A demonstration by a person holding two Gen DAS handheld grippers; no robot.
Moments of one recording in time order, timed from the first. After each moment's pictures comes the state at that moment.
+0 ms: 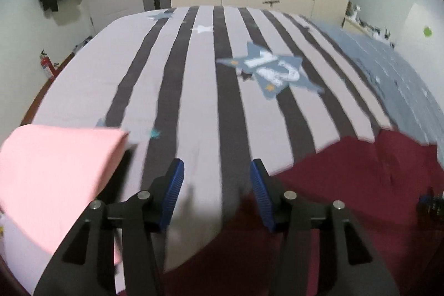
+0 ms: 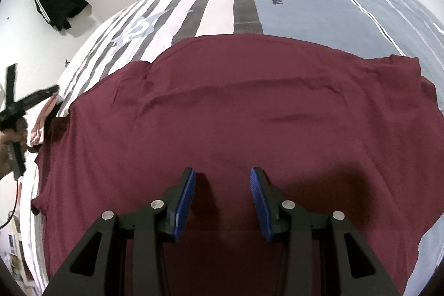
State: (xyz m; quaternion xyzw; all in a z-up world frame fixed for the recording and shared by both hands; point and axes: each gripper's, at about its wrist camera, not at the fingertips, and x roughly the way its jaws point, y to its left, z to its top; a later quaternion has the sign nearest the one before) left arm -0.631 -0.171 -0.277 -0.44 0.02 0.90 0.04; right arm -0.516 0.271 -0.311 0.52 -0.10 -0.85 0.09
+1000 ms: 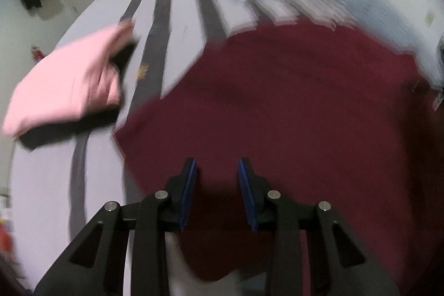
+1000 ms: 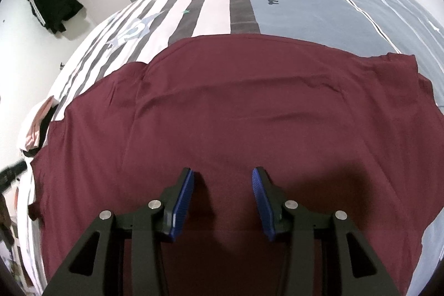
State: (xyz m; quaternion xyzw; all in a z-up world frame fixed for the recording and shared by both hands) left arm -0.481 -0.181 -0.339 -0.53 0.10 0.84 0.05; right arm -0.515 0.266 -0.310 0.51 -0.09 -0.85 0.08
